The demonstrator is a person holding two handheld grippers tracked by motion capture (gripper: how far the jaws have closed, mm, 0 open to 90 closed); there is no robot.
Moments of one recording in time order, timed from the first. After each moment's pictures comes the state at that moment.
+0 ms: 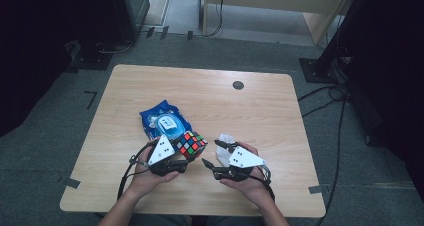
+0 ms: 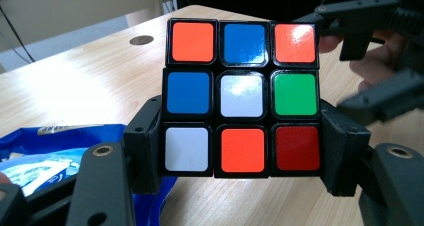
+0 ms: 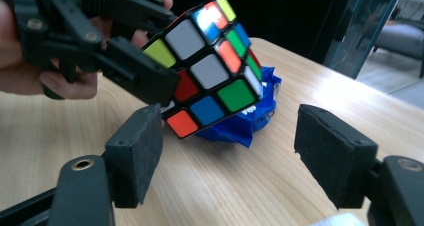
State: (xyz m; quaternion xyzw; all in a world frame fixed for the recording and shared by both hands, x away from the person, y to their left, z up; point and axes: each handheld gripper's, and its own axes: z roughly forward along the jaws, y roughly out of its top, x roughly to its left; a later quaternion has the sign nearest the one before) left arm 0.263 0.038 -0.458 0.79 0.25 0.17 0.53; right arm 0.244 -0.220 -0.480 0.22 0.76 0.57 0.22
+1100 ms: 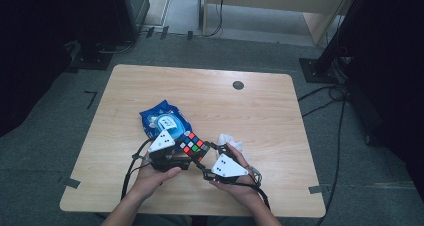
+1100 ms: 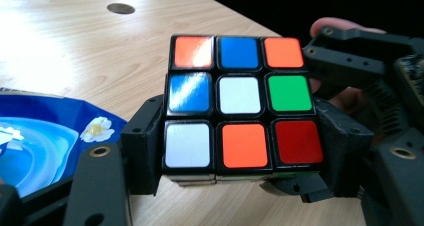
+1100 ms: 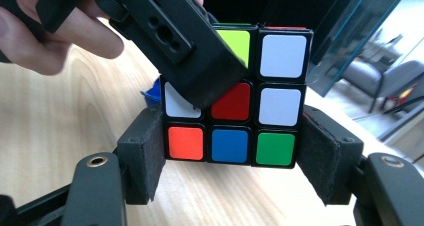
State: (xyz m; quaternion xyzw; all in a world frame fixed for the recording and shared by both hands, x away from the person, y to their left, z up) left arm 0.271 0.033 -0.452 0.78 0.31 0.07 0.54; right arm 0.239 -0.190 -0.490 0.16 0.77 0.53 0.31
